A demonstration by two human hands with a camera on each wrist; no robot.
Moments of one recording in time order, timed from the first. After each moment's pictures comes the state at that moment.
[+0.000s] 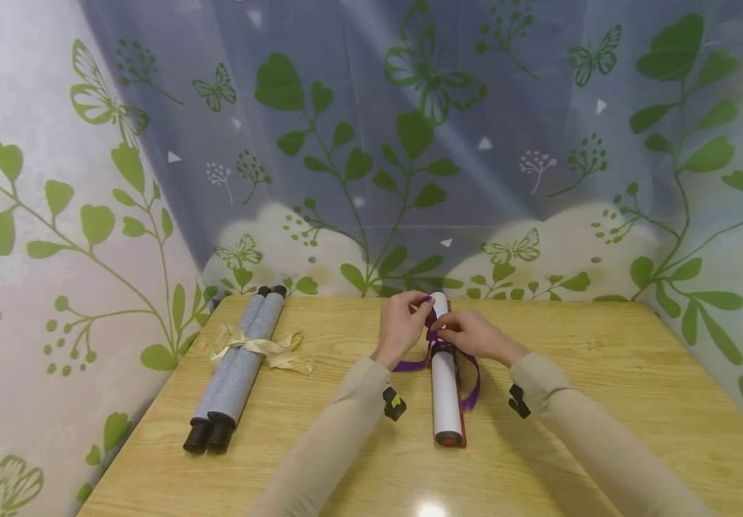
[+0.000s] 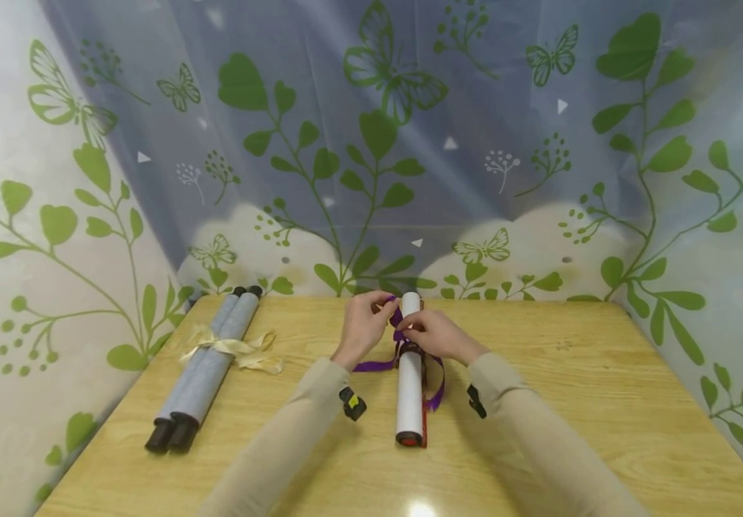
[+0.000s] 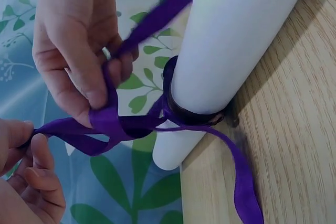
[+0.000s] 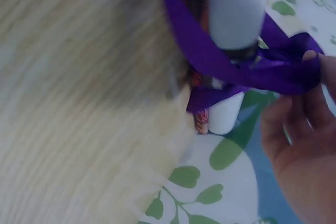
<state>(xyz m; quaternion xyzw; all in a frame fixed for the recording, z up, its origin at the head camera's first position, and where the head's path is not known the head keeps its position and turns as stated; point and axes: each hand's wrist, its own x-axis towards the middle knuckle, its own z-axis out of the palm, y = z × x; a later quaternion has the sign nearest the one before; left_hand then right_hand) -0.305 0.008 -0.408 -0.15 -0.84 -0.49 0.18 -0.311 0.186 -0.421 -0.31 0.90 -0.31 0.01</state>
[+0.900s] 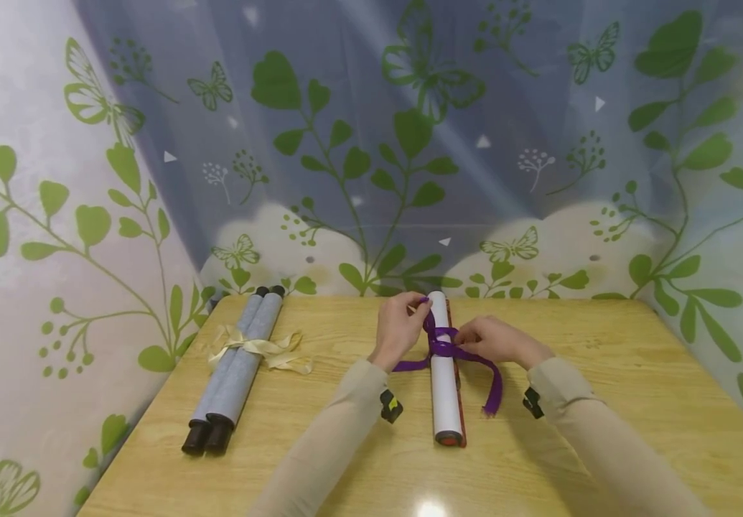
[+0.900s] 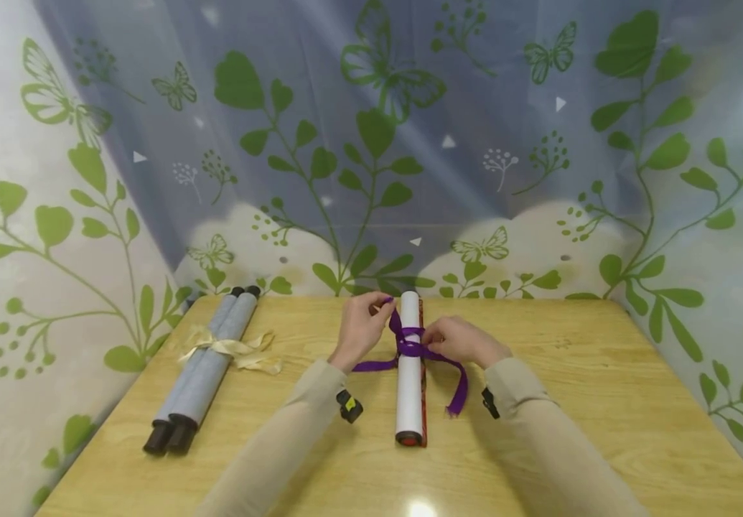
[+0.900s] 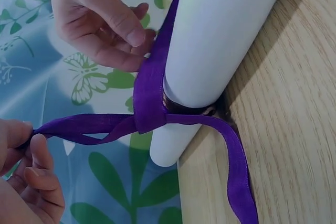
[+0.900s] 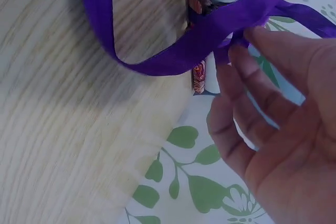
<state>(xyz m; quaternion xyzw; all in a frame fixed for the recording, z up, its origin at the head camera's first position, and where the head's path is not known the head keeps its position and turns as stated) -0.302 0.005 -0.412 -0.17 -0.84 -0.49 0.18 -0.300 0.215 -0.414 -0.31 0.92 -0.21 0.06</state>
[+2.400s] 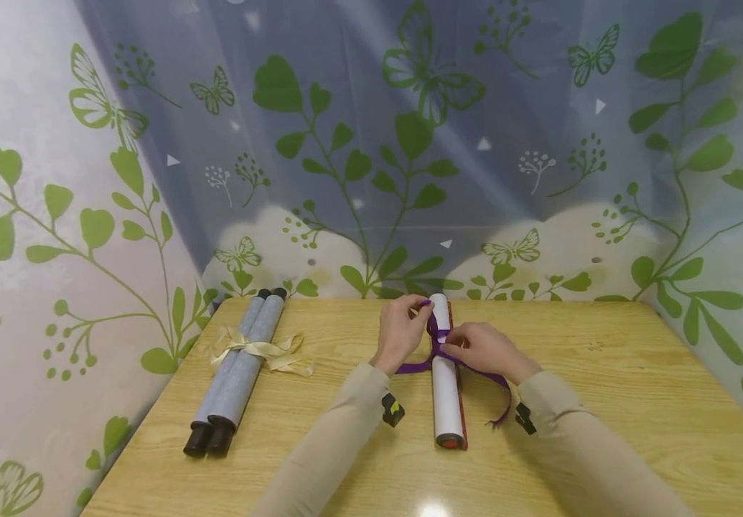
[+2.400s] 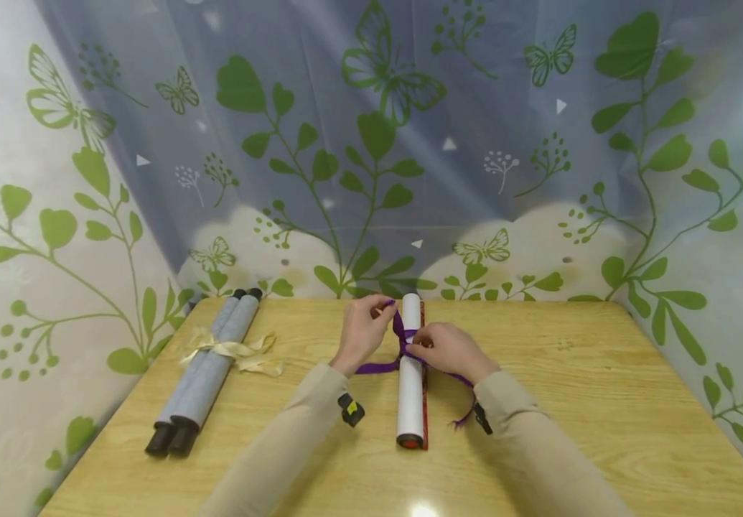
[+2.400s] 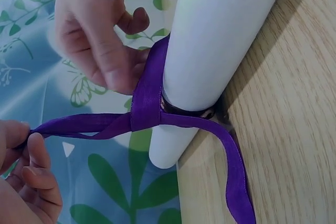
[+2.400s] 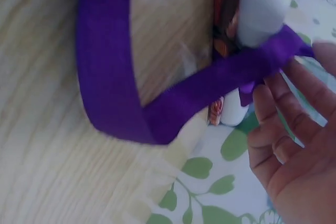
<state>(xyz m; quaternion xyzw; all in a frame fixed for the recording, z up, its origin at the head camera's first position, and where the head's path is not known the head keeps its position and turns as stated) -0.302 0.006 -0.414 -0.17 -0.83 -0.48 0.20 -0.294 0.196 -0.436 -0.25 0.94 -0.23 -0.02</state>
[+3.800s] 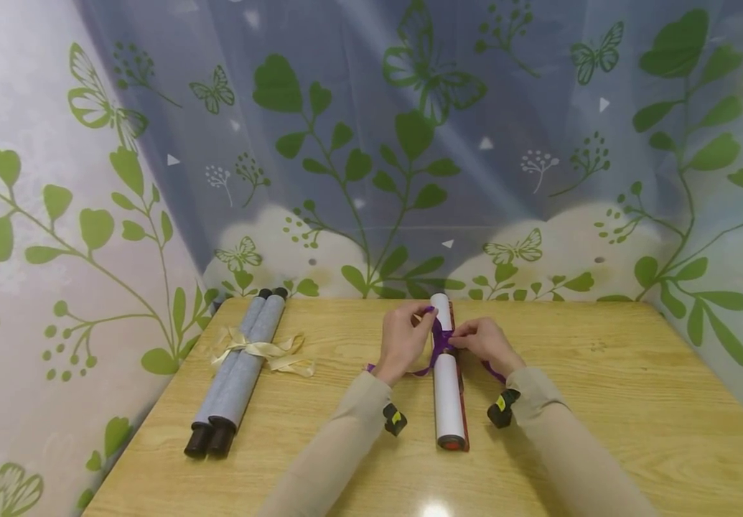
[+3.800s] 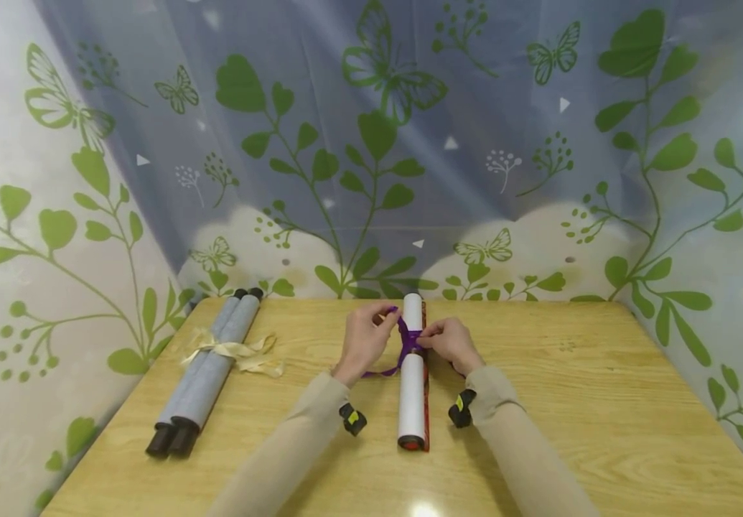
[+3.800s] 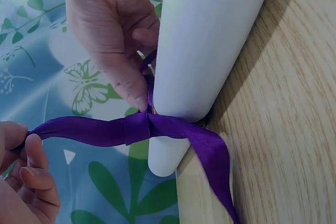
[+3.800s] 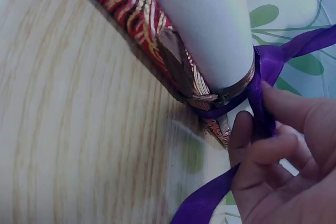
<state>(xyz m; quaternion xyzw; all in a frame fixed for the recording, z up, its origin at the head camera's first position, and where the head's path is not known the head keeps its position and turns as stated) -0.296 0.008 -0.424 -0.19 -0.82 -0.50 0.22 -0.316 0.192 -0.457 -0.03 0.88 -0.48 0.02</state>
